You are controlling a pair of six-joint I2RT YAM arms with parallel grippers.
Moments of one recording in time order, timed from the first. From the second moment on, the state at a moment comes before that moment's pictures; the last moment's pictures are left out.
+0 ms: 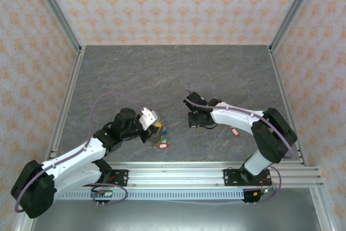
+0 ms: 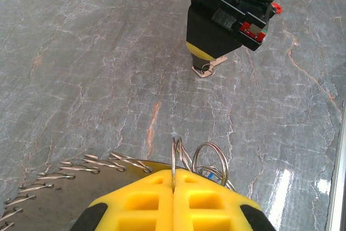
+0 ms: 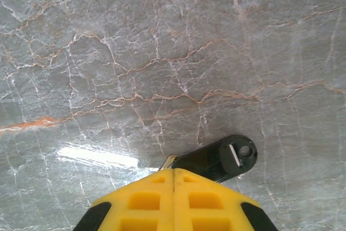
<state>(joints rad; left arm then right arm) -0.61 0.92 0.38 -0.01 0.34 0.15 0.75 1.58 0.93 -0.61 0.12 0.60</state>
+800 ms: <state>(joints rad) -0.61 0.93 0.38 -0.01 0.34 0.15 0.75 1.69 0.97 -0.62 0.10 0.58</state>
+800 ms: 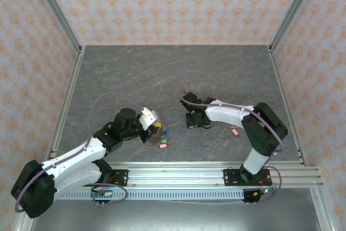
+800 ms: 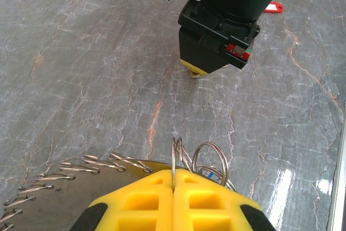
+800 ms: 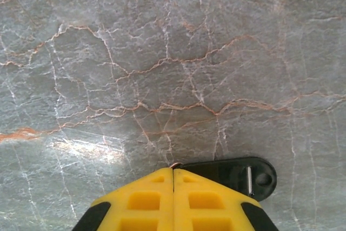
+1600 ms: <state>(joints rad) -0.61 0.95 0.38 -0.02 0.32 0.15 0.75 1.65 0.94 -0.65 0.10 0.54</state>
